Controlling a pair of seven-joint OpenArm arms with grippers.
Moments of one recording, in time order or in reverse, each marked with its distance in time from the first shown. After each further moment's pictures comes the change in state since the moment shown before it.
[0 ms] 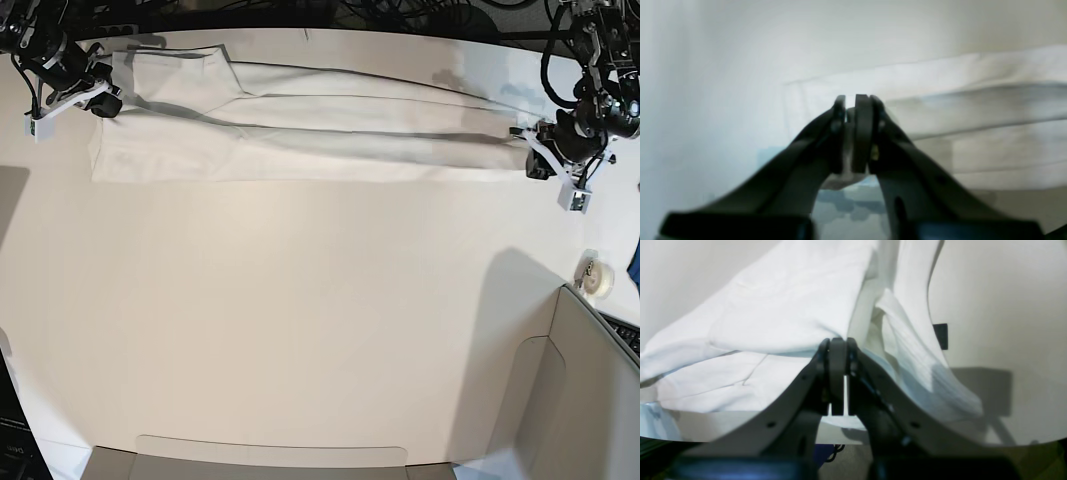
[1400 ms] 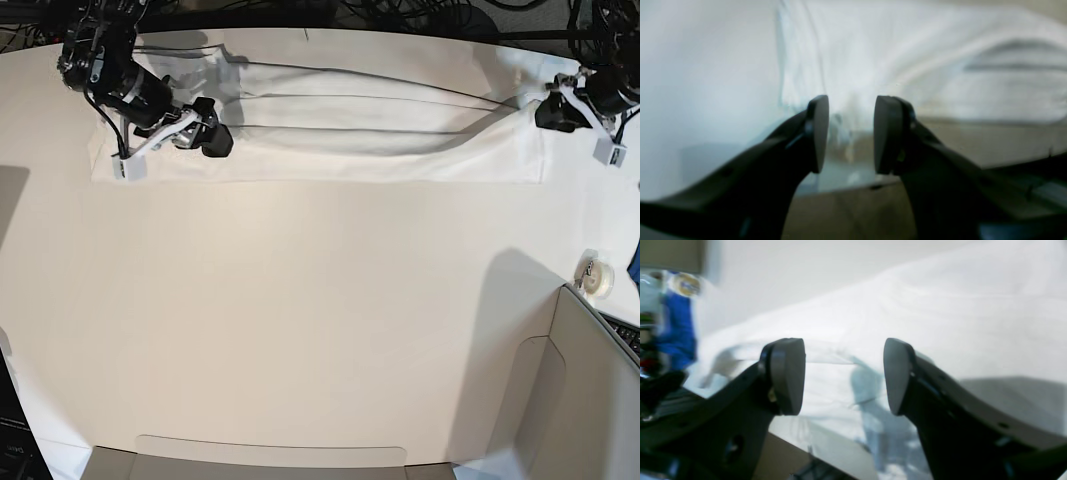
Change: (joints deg) left arm 12.6 -1.6 -16.5 -0.5 -24.6 -7.9 10.5; right arm 11.2 -8.7 -20.3 -0.1 -5.2 -0.2 0.0
